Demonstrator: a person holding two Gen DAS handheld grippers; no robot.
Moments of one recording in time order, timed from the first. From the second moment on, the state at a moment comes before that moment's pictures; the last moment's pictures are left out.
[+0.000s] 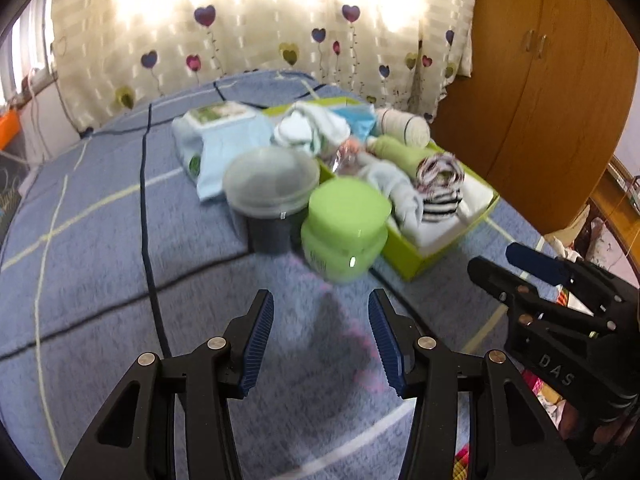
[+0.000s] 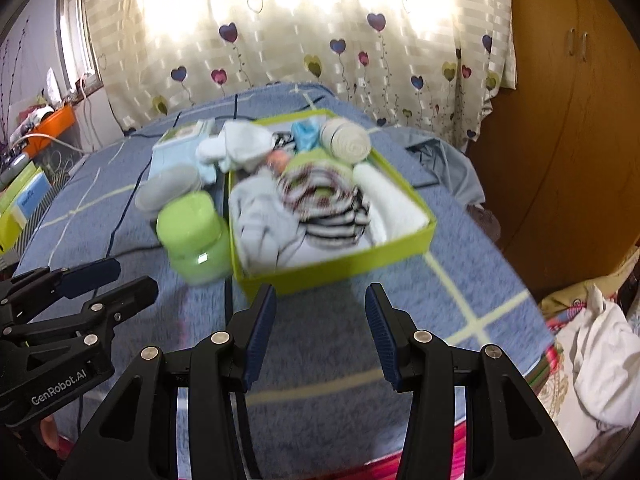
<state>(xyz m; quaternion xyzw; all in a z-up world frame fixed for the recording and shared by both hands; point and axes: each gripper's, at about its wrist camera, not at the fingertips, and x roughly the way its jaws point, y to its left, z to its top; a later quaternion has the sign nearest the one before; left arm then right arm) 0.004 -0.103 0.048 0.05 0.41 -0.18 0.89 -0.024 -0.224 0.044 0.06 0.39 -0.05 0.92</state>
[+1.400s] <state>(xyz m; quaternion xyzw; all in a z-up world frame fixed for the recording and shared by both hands) -0.012 -0.107 0.013 0.07 0.42 -0.16 0.89 -0.036 -0.214 0.010 0.04 0.40 -0.08 0.91</state>
